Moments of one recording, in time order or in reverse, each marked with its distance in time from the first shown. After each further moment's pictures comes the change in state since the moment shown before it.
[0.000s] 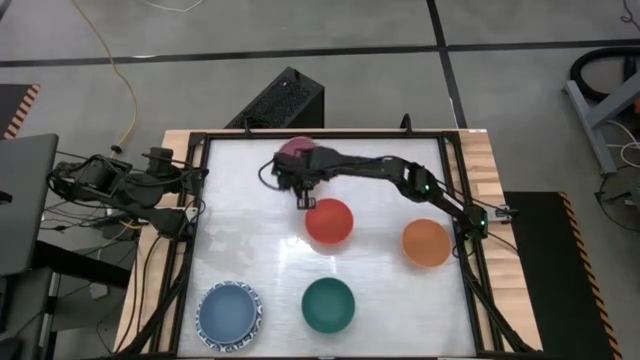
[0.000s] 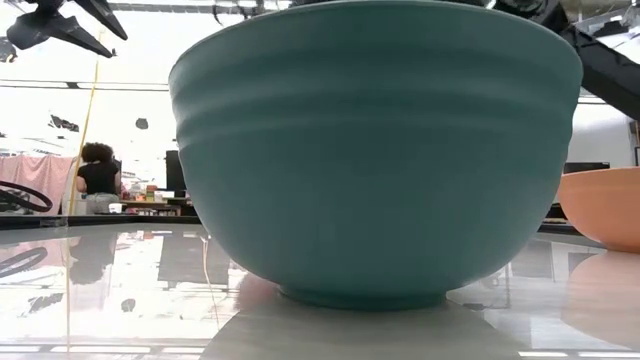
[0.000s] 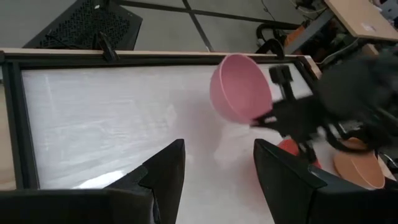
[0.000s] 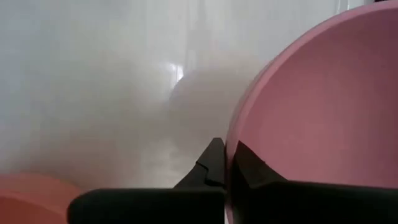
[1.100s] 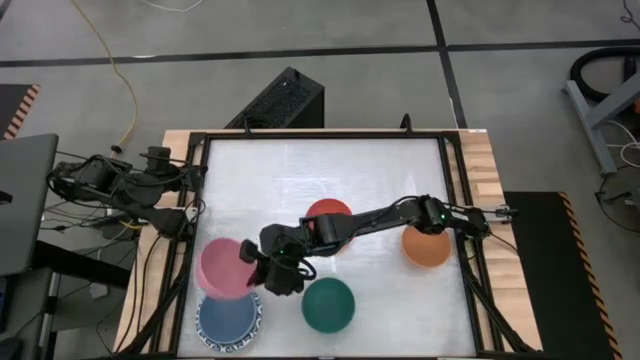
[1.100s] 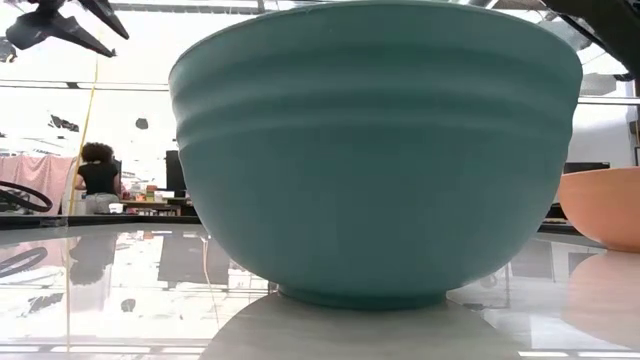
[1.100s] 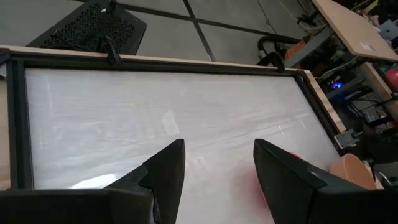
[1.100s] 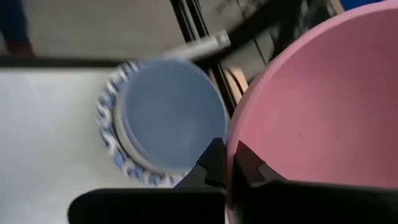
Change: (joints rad) left arm 0.000 0.000 0.000 0.001 -0.037 -0.057; right arm 0.411 -0.070 0.000 0.606 -0.499 -0.714
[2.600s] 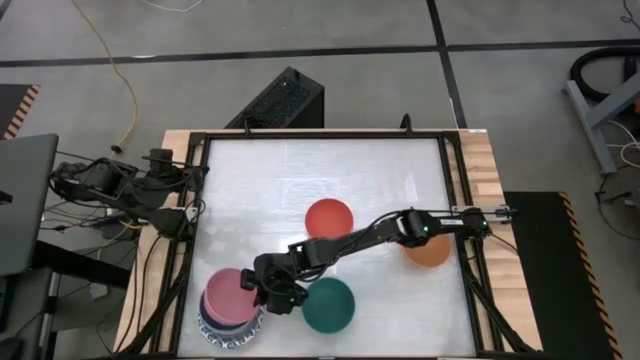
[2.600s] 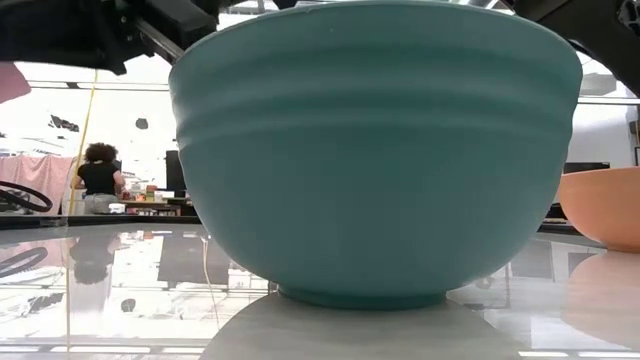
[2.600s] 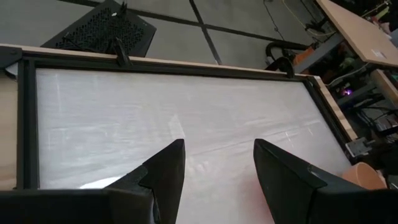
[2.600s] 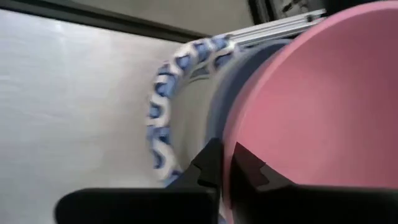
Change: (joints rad) left arm 0.000 0.000 -0.044 0.001 -0.032 -0.038; right arm 0.037 0.187 -0.023 0.089 -0.017 -0.102
